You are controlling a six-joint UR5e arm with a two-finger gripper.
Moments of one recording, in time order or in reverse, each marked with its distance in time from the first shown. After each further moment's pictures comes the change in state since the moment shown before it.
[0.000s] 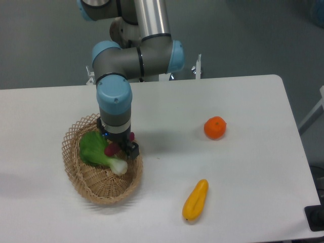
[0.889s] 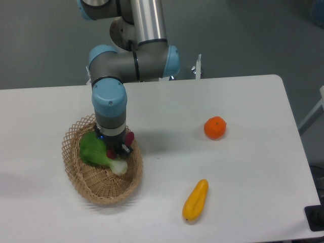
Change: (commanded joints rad) arm 0.002 0.012 0.003 -0.004 0.000 -0.041
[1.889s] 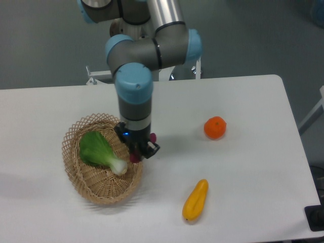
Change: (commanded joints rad) arm 0.182 0.038 0.141 -0.067 0.021 0.017
